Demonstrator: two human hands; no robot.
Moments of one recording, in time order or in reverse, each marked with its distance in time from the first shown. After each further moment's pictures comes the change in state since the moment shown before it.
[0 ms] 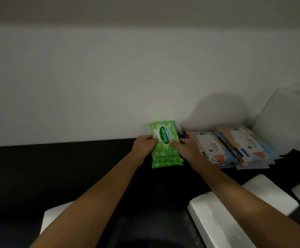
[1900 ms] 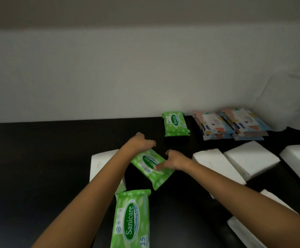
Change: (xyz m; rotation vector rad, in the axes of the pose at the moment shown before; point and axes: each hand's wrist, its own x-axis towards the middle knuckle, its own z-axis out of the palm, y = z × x) left_hand -0.146 -0.025 -0.061 0.483 -0.052 -0.146; right_hand -0.138 0.018 0.047 -0.615 -0.479 0.058
